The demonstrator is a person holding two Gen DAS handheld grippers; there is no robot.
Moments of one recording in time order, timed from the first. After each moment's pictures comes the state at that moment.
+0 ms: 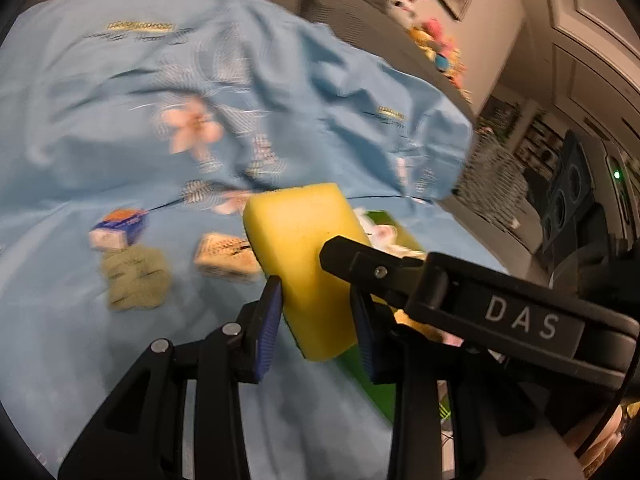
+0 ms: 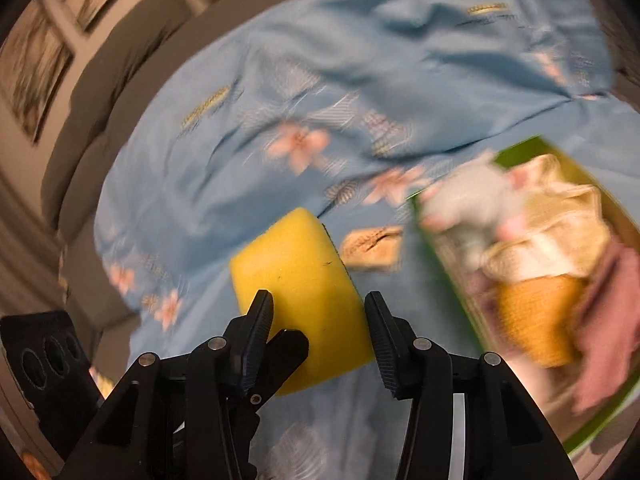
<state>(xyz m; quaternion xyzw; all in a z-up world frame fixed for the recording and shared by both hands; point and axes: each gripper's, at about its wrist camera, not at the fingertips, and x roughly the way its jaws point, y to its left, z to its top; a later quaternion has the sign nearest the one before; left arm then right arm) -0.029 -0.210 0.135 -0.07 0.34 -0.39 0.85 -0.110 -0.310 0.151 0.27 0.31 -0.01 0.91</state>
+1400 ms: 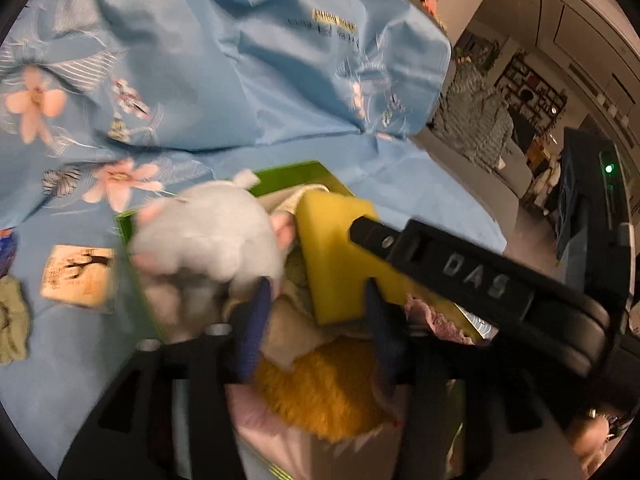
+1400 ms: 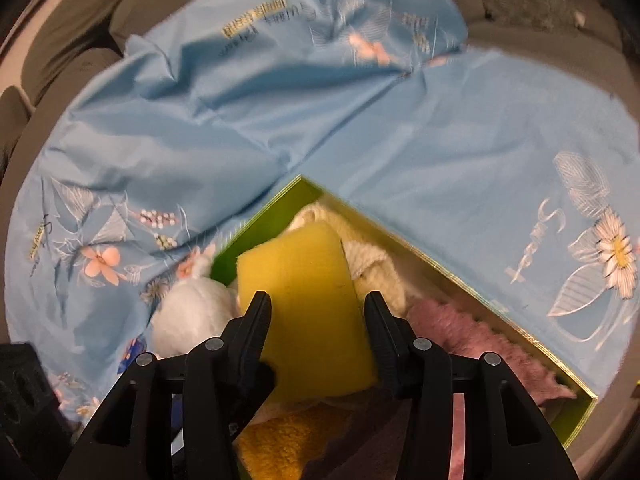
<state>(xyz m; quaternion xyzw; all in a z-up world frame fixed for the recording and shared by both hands) 0.004 -0.347 0.110 -0.01 0.42 -0.43 0.80 -0.112 -0.502 0.098 0.36 0.31 -0.22 0.85</state>
